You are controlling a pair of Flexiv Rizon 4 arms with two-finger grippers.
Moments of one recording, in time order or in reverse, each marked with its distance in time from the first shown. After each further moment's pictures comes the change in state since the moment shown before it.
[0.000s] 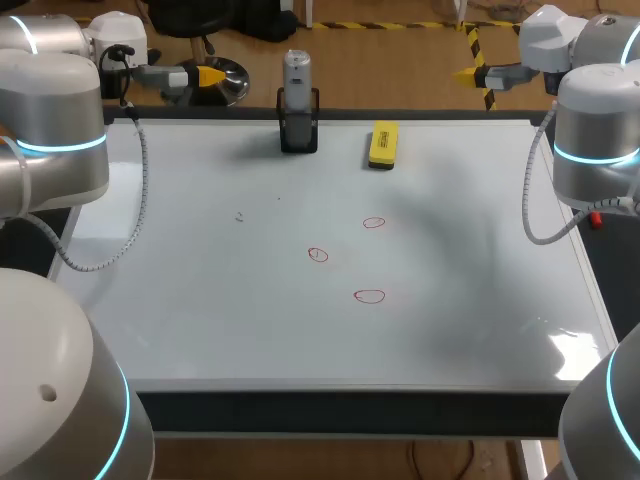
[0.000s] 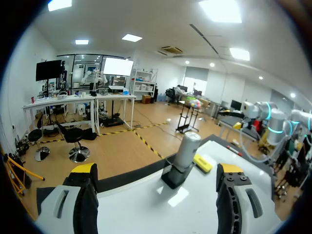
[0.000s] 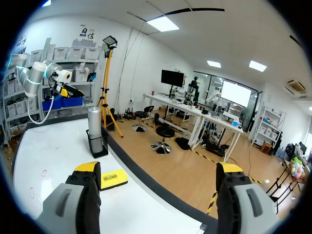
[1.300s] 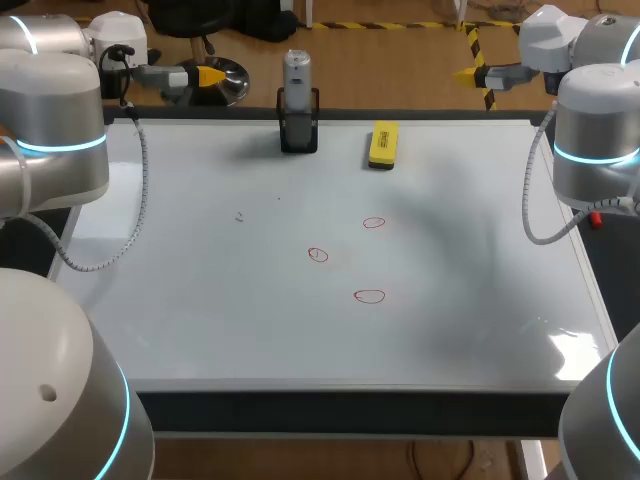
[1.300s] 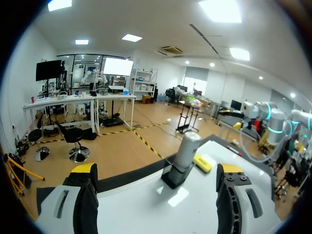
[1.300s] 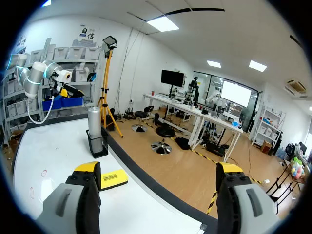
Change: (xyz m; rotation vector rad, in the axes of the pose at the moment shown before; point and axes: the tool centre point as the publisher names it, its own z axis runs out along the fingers) left arm 0.000 0.000 0.000 0.000 0.000 0.000; right arm 0.000 0.000 0.000 0.000 0.000 0.000
